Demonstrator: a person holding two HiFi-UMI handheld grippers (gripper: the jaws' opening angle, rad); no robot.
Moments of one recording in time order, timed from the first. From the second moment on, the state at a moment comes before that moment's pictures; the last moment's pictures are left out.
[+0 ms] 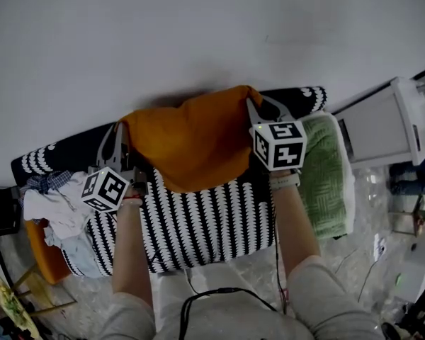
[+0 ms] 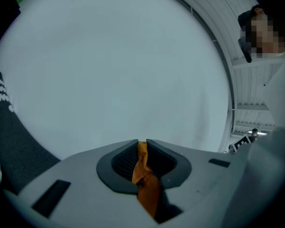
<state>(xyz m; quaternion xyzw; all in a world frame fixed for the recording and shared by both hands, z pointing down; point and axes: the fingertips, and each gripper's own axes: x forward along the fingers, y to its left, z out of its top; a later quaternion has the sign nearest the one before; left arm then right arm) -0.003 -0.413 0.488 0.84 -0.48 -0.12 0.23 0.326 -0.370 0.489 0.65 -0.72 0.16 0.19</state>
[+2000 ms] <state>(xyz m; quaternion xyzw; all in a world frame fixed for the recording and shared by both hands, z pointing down) 0.029 -0.250 0.452 0.92 -0.39 -0.04 0.08 0.210 -0.252 0.450 0.57 -0.80 0.05 0.15</state>
